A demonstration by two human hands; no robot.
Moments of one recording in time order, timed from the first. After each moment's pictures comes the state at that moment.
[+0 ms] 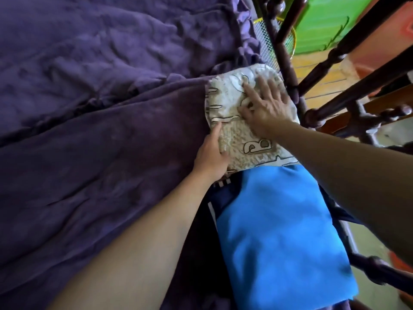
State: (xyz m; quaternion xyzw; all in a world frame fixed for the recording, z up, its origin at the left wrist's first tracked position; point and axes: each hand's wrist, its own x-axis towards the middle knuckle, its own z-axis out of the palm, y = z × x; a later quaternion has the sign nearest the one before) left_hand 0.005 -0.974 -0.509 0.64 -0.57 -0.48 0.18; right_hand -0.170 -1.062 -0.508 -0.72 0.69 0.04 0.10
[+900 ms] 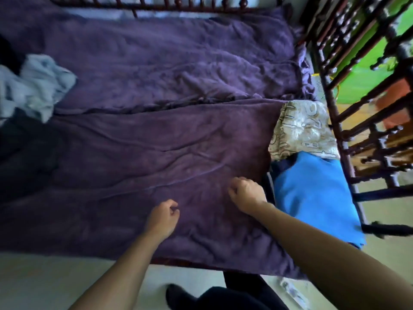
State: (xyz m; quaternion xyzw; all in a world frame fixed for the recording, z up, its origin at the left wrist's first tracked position) left_hand 0.293 -0.638 -0.414 0.82 -0.43 -0.37 0.09; right_hand 0.062 -0.751 -0.420 -0.78 0.58 0.05 0.23
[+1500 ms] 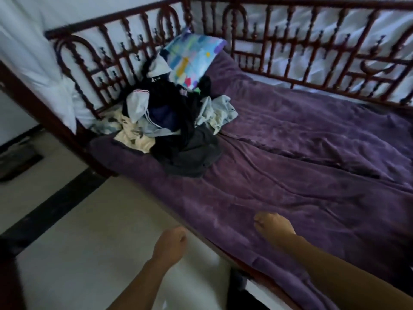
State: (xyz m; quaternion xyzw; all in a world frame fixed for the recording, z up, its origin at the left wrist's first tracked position) left_hand 0.546 -0.349 -0.302 0.91 -0.31 -0.24 0.16; right_hand 0.356 -0.599 -0.338 -0.91 0.34 0.12 0.20
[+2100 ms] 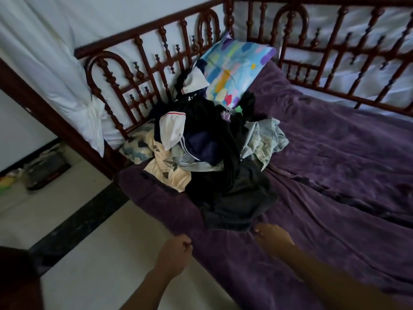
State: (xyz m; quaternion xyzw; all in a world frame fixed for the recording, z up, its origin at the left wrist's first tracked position) left_hand 0.829 -0.393 -0.301 0.90 -0.24 -0.29 0.21; right_hand 0.674 -0.652 -0.360 -0.89 0.32 0.19 0.26
